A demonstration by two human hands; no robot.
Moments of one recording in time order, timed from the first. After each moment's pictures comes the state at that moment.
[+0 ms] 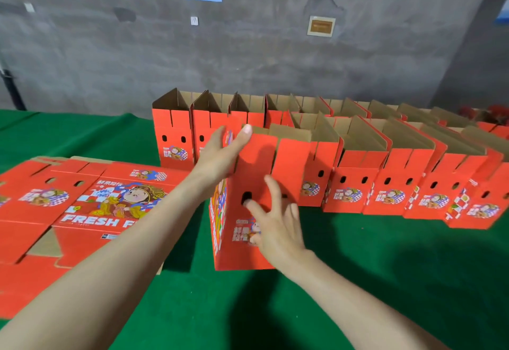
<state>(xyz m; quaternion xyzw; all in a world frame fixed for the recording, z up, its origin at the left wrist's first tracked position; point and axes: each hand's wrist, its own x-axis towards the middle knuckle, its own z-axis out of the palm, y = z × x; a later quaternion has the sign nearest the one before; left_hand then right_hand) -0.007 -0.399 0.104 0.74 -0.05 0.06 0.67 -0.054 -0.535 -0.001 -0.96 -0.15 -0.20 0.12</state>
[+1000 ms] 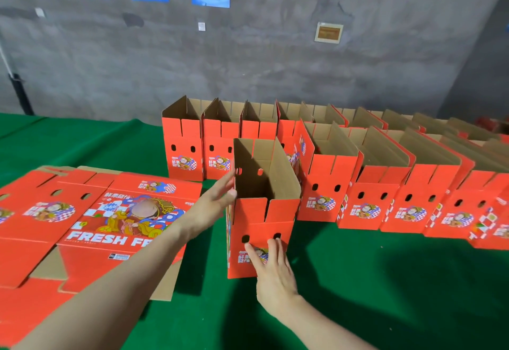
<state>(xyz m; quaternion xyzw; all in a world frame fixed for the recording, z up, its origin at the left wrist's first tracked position) 0.045 -0.334 0.020 0.81 -0.13 -0.03 0.57 -0.010 -0.511 -0.110 -0.99 -0.12 -0.01 0.02</state>
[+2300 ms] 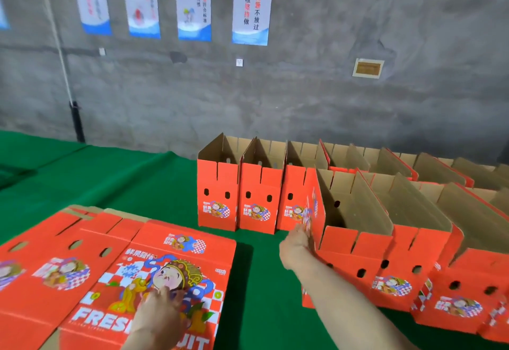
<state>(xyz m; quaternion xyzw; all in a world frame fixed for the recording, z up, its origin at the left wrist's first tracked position) 0.108 -0.194 -0.088 0.99 0.08 -0.11 -0.01 0.275 -0.442 -0.050 -0.90 -0.09 0.11 -0.42</state>
